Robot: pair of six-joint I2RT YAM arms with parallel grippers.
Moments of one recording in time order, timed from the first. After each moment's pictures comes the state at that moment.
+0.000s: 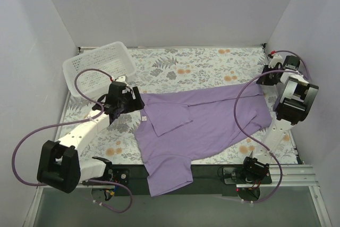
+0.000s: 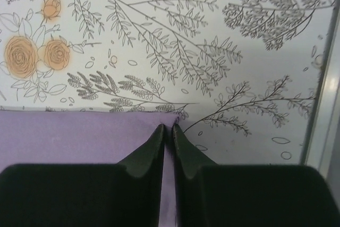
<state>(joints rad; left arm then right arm) -0.34 1.19 0.73 -0.28 0.00 -0.50 -0.43 2.15 1.53 -0.36 -0.59 -0.29</state>
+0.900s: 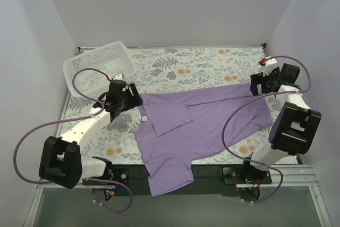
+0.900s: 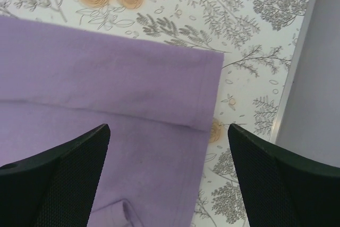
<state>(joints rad) -0.32 1.27 0.76 -0.23 -0.05 -0.61 -0.36 1.63 1.08 -0.21 -0.46 -0.53</state>
